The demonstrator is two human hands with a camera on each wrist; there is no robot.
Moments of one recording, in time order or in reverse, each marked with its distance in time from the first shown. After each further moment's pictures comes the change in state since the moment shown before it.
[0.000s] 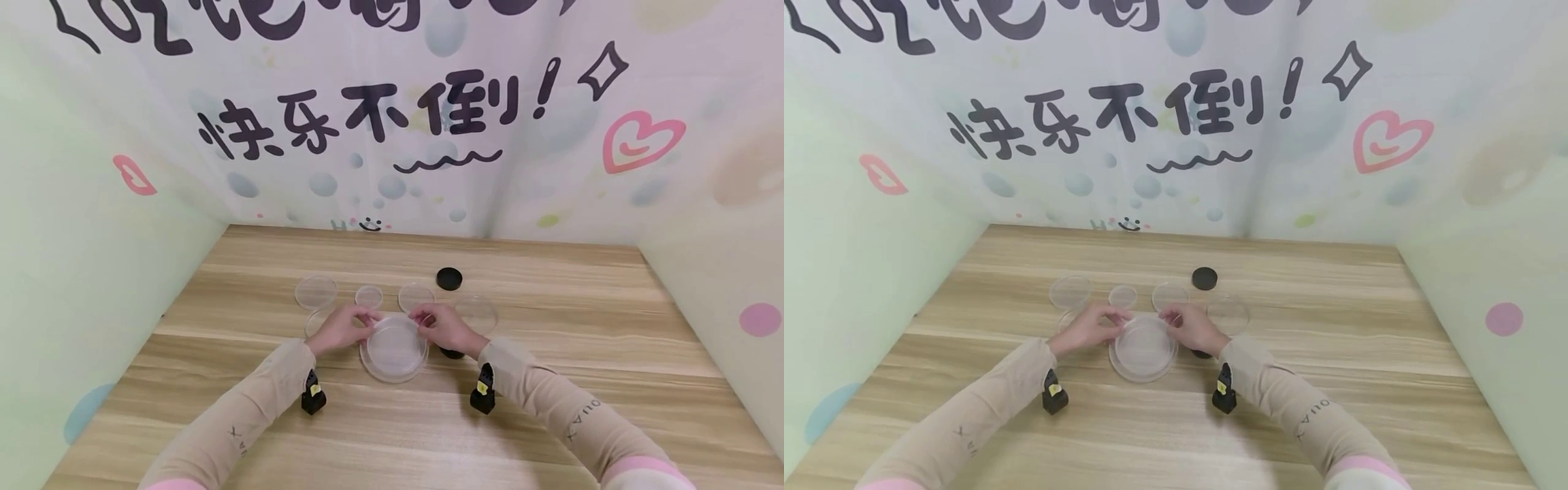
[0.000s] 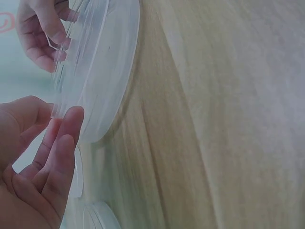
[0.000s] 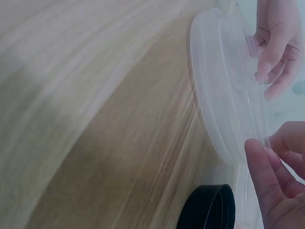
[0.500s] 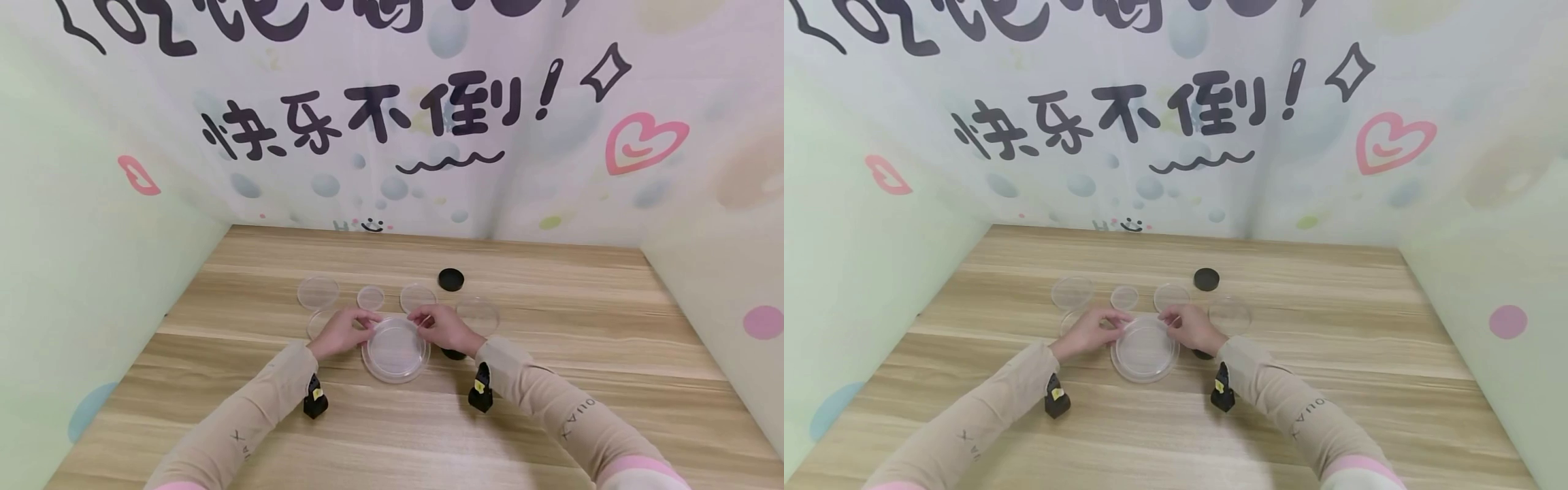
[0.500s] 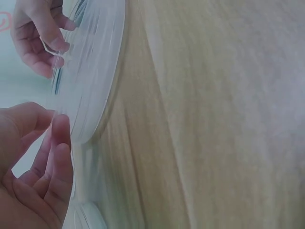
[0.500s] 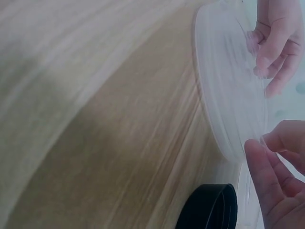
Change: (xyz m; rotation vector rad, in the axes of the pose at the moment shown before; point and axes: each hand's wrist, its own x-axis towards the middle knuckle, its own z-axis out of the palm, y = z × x) left_hand -0.001 -0.009 0.005 0.019 0.038 0.039; right_hand 0.006 0.002 0.001 -0.110 -0.012 -0.040
